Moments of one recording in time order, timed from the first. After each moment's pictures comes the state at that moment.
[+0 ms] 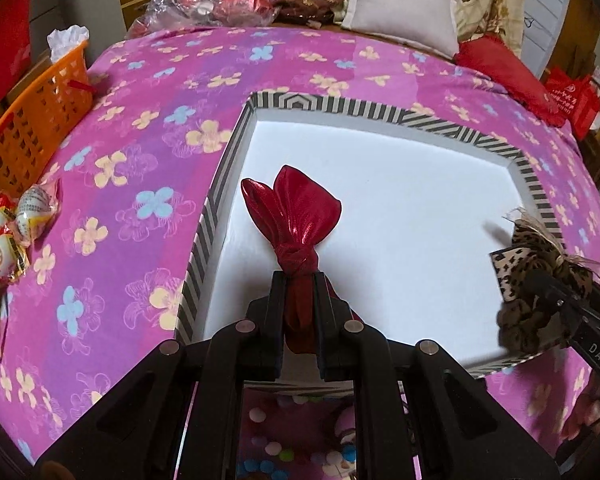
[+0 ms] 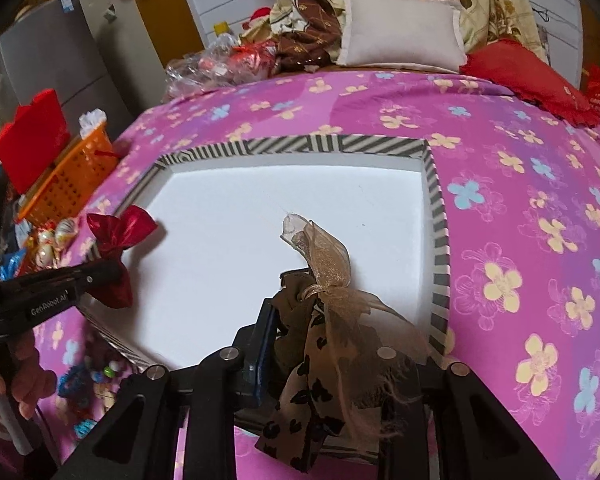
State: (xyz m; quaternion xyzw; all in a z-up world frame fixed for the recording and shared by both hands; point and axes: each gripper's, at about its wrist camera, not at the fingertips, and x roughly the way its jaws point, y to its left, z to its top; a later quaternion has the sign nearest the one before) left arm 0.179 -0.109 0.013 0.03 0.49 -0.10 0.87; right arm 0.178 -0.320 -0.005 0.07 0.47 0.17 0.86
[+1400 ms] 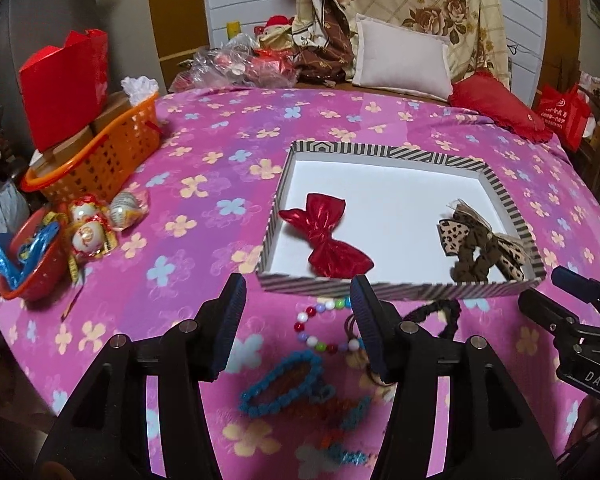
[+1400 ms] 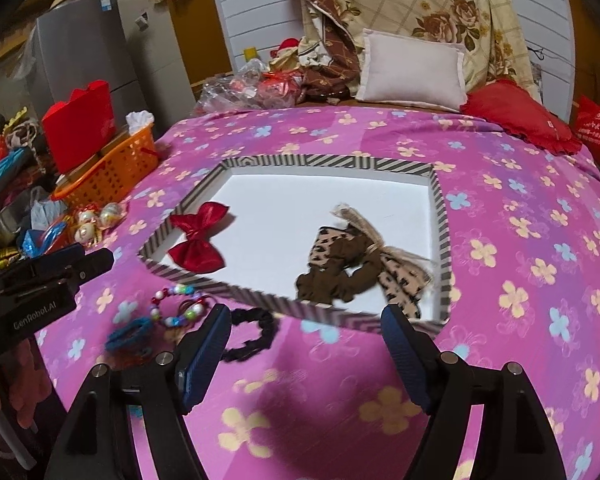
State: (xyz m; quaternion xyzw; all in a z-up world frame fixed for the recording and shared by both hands) left arm 0.057 -0.073 0.074 0.05 0.38 -0.06 0.92; right arm 0.074 -0.294 0.051 0.06 0.42 0.17 0.89
